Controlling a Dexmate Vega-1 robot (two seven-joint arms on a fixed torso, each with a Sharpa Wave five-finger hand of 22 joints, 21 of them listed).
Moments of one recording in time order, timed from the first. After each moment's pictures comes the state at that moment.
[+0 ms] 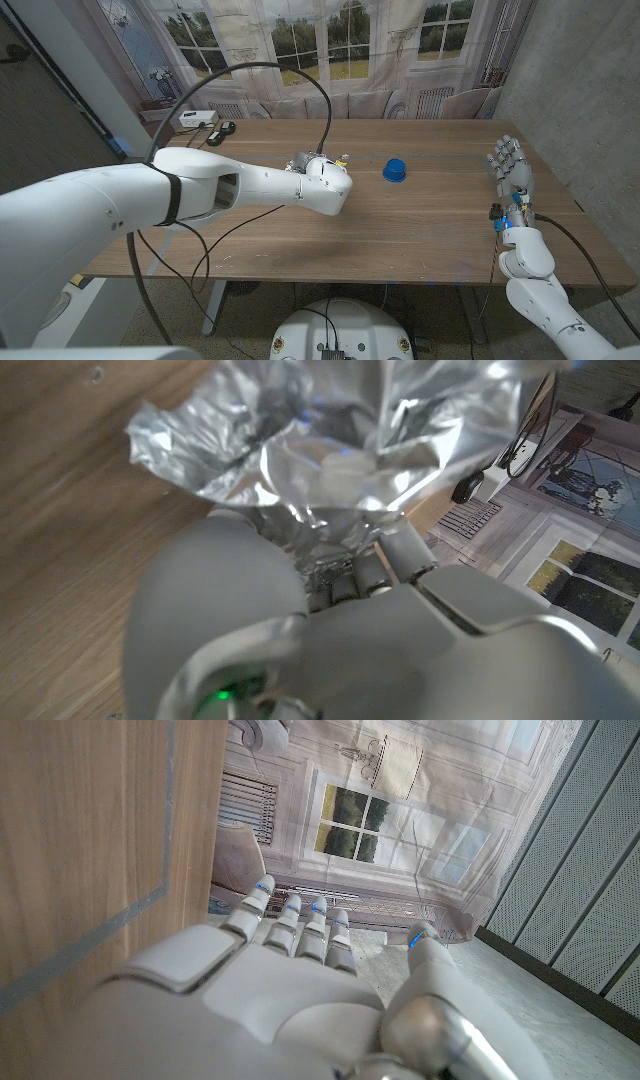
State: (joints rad) left arm -0.09 0.21 1.85 -1.28 0.20 1.35 -0.21; left_hand 1.21 -0.03 0.32 -0.15 0.18 0.29 0.08 0.34 0.21 0.39 0.08 0.53 0.41 0.71 -0.03 0.41 0.34 0.97 -0.14 0.43 0.22; right arm -1.23 -0.50 -0.07 -1.43 0.60 0.69 -0.17; right_hand 0.10 0.07 0.34 -0.09 0.18 0.14 -0.05 0.19 0.18 0.20 0.02 0.21 0.20 0.11 0.03 0.21 0.20 0.16 0.14 0.22 0.18
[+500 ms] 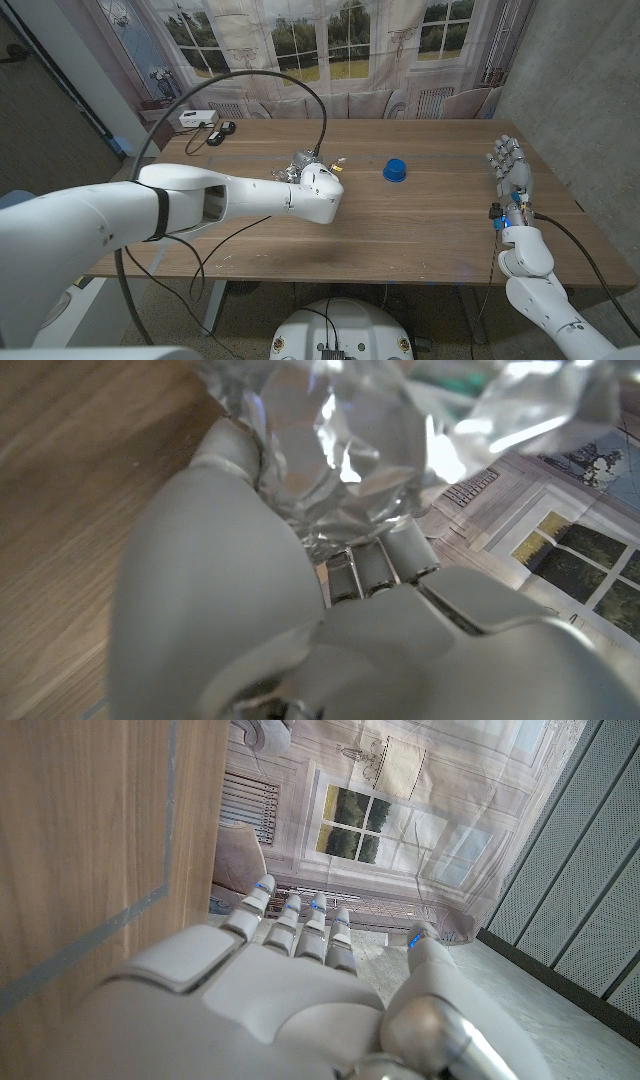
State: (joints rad) left arm 0.01 0.30 1.74 -1.38 0.27 1.31 0.08; left_hand 1.33 -0.14 0.29 -0.15 0.53 0.73 -0.03 0.55 0.22 0.55 0.05 0.80 0.55 0.84 0.04 0.57 0.35 1.03 -0.12 0.82 0.27; right arm -1.22 -0.50 -0.08 -1.42 0.60 0.68 -0.18; right_hand 0.10 0.07 0.35 -0.08 0.18 0.18 -0.04 0.20 0.18 0.22 0.04 0.21 0.20 0.12 0.02 0.21 0.20 0.17 0.13 0.22 0.18
